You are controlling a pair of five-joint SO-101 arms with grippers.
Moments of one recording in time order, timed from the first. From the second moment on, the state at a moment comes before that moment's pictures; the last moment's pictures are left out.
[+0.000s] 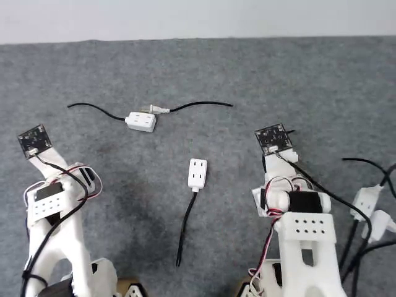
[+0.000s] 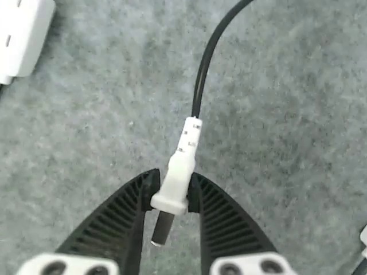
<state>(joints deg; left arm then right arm) -26.9 -25.5 62.6 38.4 13.8 -0.9 -49.3 61.3 62.7 17.3</state>
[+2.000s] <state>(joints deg) -26.9 -25.5 62.6 38.4 11.7 -4.5 -5.0 42.9 54.2 12.7</state>
